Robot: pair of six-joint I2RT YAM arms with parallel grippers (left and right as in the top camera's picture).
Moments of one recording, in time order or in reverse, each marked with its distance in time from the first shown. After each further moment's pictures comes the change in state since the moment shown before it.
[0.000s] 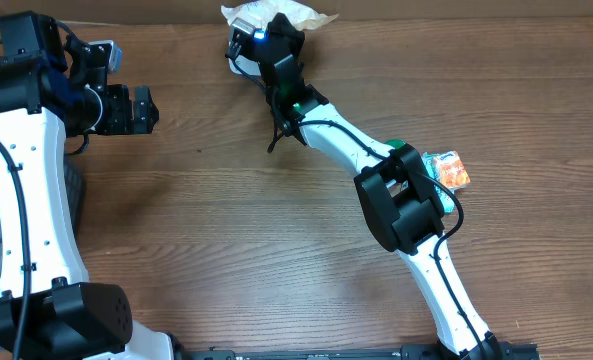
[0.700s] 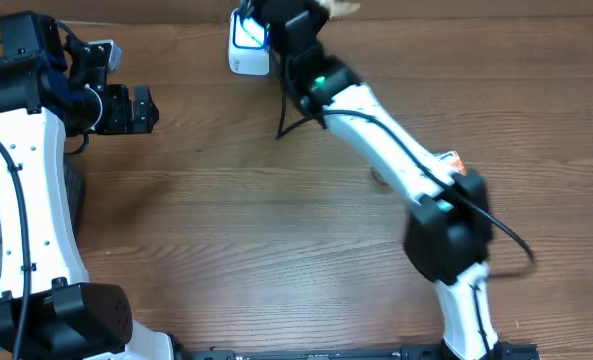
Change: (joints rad) left arm 0.000 0.000 0.000 -0.002 0.000 0.000; right arm -0.003 -0.387 -0.004 -0.570 -0.072 0.462
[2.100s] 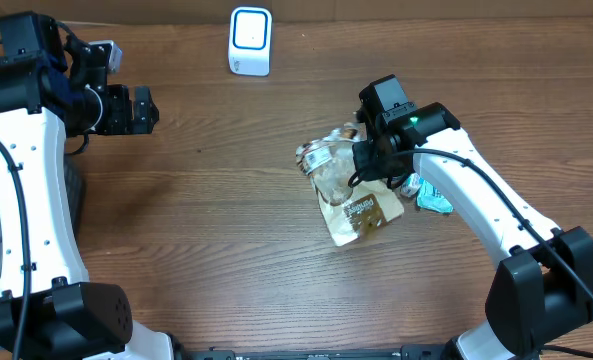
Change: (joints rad) left arm 0.000 0.000 0.000 0.002 0.000 0.000; right arm -0.191 -0.414 -0.666 -0.721 -0.528 0.898
